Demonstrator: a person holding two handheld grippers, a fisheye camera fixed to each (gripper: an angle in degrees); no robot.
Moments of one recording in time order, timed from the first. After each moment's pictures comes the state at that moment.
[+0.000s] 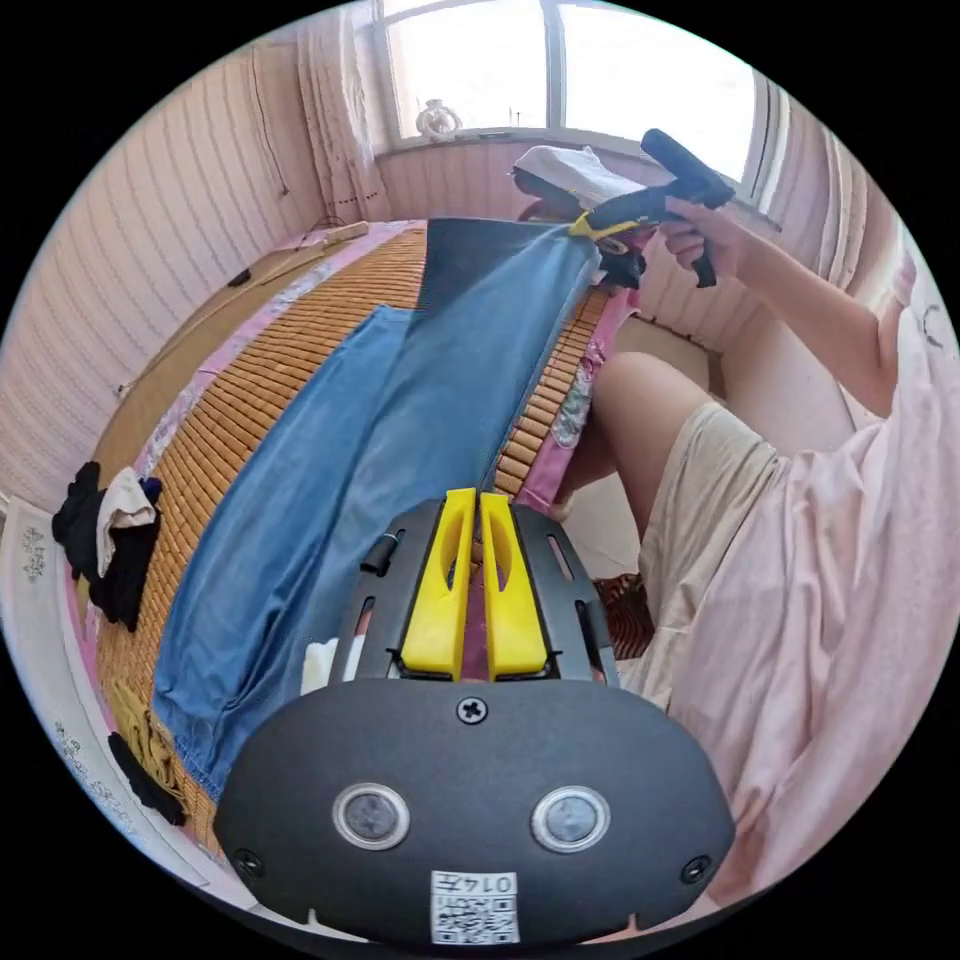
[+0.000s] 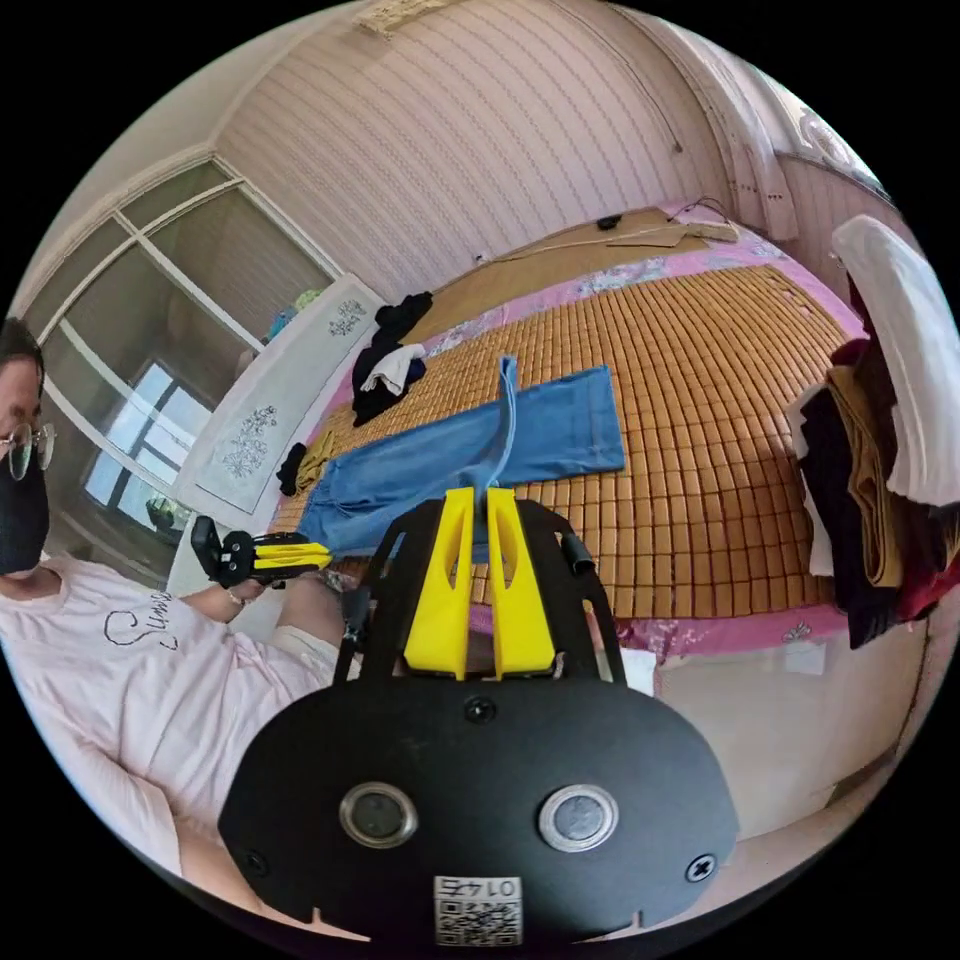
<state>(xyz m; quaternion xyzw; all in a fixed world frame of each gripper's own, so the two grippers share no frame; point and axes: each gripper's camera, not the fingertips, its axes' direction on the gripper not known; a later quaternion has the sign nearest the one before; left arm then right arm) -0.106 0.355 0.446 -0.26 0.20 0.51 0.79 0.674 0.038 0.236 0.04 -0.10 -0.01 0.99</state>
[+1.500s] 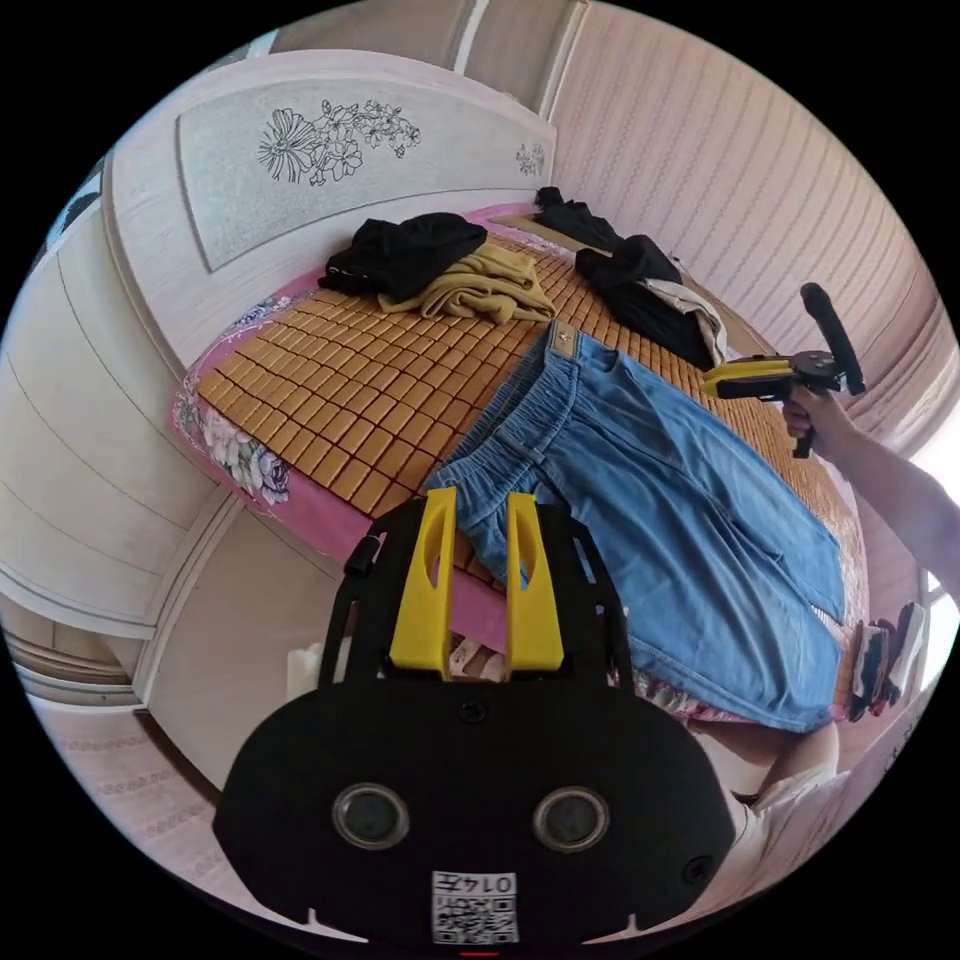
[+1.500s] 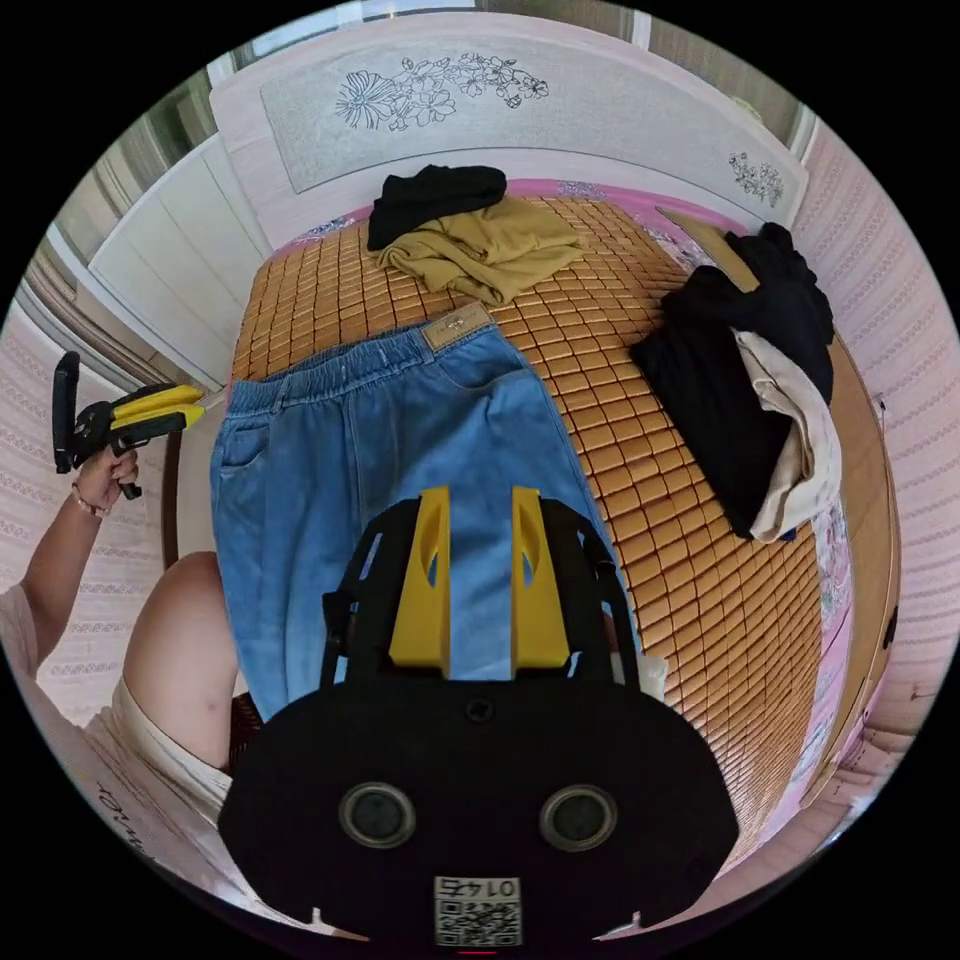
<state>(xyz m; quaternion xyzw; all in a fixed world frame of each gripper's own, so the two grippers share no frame) -0.702 0.197 0.321 -0.14 -0.12 -0.12 0.98 -0.211 -0.262 0.540 -0.12 0.01 -0.59 0.80</state>
